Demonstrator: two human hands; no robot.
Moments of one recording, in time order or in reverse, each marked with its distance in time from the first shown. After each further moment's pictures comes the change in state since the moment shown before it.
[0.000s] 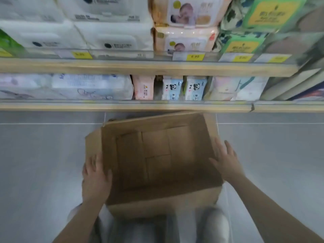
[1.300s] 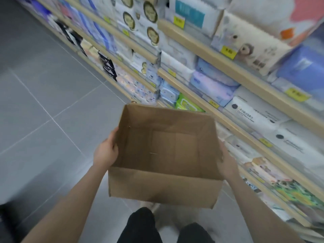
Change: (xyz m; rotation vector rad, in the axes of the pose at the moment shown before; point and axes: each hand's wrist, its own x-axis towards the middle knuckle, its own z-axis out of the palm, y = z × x) left_hand -0.190 -0.231 -0.556 -0.421 0.342 -0.357; right_hand -0.249 -0.511 -0.325 0.116 -0.143 -0.603
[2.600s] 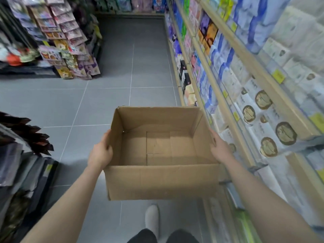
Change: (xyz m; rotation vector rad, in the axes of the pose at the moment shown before) left_hand 0.115 -0.153 -0.195 -0.203 0.523 -0.723; right_hand 0.279 -0.486 0.126 -0.362 -0.396 -0.652
